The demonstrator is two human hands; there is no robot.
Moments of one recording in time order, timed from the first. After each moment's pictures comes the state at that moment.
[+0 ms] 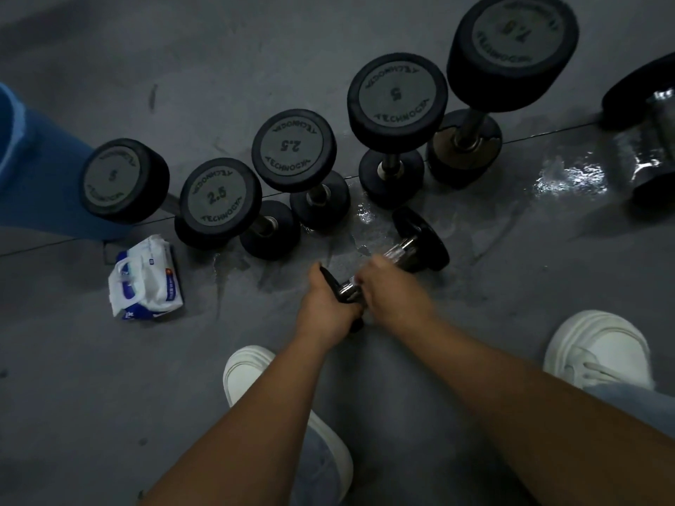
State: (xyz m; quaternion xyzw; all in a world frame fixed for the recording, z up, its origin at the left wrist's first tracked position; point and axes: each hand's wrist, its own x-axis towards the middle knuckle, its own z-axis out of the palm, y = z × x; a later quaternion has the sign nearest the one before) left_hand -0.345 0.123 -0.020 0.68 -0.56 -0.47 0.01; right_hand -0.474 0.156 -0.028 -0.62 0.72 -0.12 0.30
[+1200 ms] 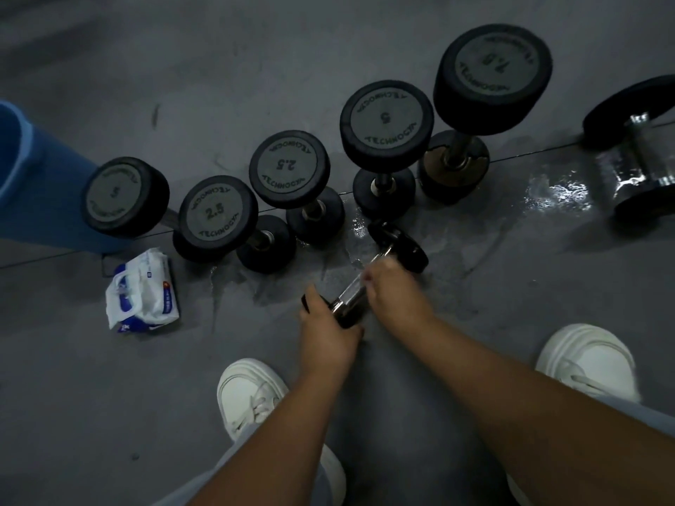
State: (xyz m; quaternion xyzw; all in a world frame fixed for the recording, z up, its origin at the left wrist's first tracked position) left_hand -0.358 0.151 -0.013 0.72 -0.58 -0.39 0.04; right_hand -0.492 0.146 -0.035 -0.54 0.73 -0.21 0.36
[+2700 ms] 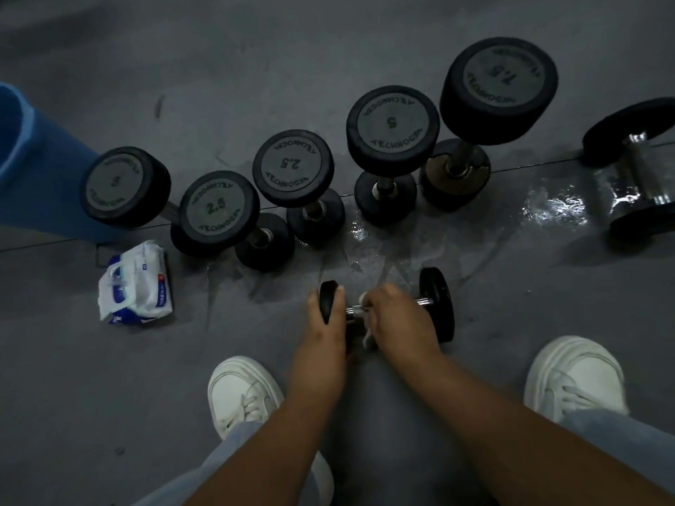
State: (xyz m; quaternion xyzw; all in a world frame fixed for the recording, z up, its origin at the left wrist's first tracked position) left_hand -0.337 0.172 -0.024 0.57 -0.76 -0.30 -0.04; right_hand -0.481 0.180 -0.016 -0.59 0.74 -0.10 0.31
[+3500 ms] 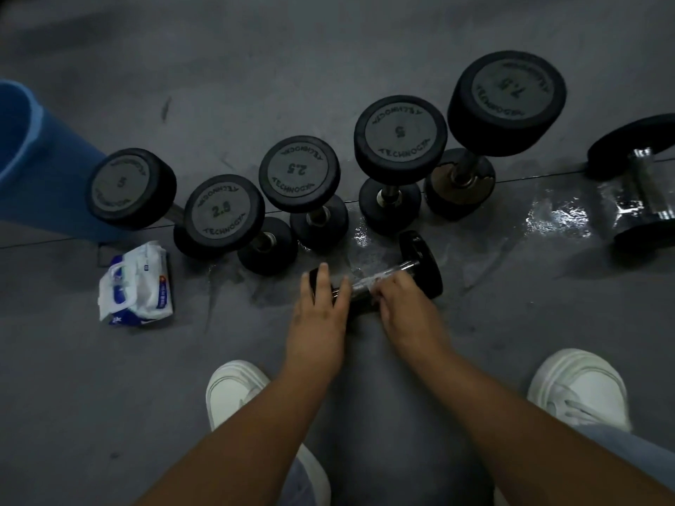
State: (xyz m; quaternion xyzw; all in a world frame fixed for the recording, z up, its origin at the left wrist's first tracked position) left_hand -0.349 0.131 -0.012 0.51 -0.83 -0.13 -0.17; right_hand -0.500 0.167 -0.026 -0.56 0.75 -0.21 0.28
